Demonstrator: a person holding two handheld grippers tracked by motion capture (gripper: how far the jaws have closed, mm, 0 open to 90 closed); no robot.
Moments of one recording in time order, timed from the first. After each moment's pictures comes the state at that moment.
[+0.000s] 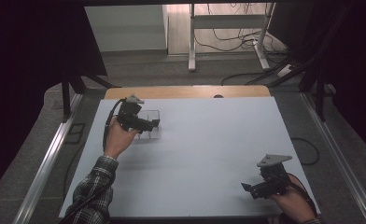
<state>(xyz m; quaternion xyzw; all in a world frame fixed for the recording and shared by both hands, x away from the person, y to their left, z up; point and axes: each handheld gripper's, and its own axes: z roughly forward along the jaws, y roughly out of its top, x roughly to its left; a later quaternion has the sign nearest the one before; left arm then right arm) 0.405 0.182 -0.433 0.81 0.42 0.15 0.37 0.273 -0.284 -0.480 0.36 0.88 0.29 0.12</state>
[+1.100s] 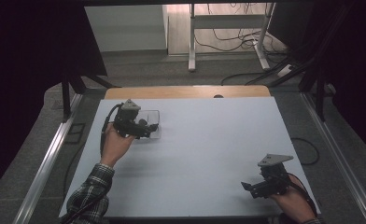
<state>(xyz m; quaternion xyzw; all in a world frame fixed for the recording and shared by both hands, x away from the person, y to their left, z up) 0.379 0.187 -0.433 0.81 0.41 0.17 0.39 0.273 -0.284 -0.479 0.37 0.87 0.30 0.12</state>
